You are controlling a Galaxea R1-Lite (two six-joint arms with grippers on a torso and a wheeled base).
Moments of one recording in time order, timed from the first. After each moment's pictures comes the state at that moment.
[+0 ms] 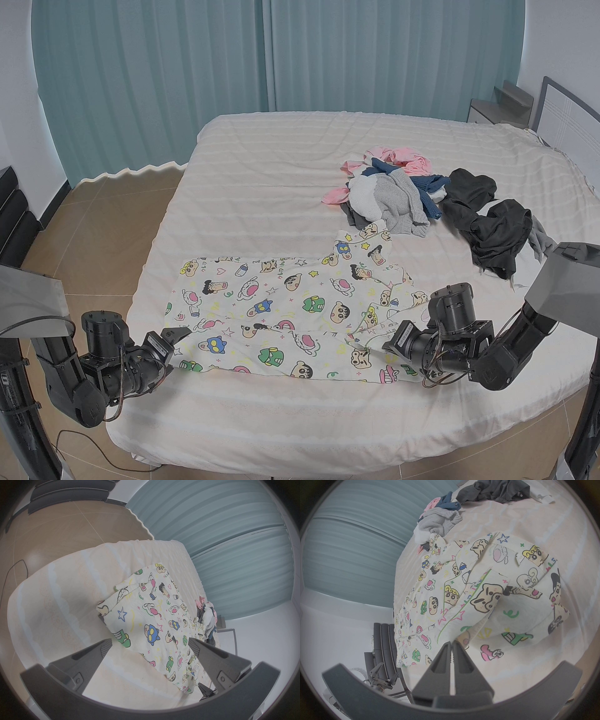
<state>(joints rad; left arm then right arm) -0.13 2.10 -0.25 -1.31 -0.16 -1.07 0.48 2.14 -0.69 -0.79 0.04 1.02</state>
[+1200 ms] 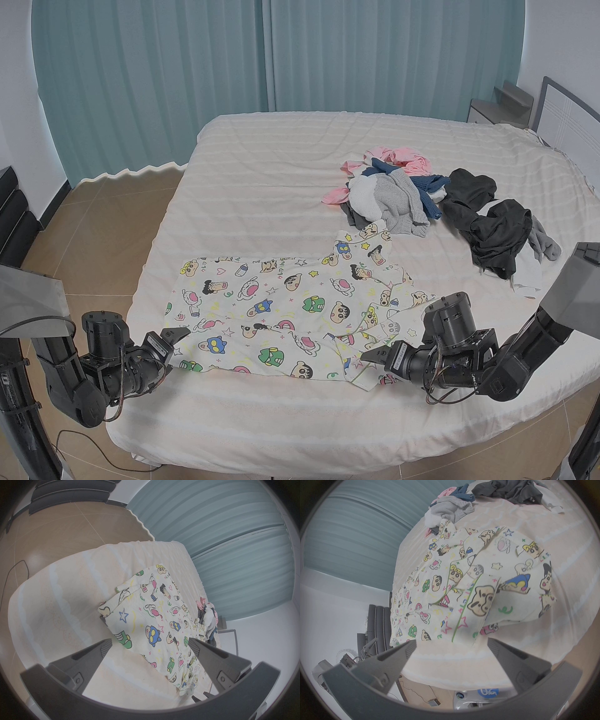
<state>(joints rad) -0.13 2.10 -0.25 -1.31 -0.15 -1.07 0.56 2.04 -0.63 -0.67 0.04 0.93</state>
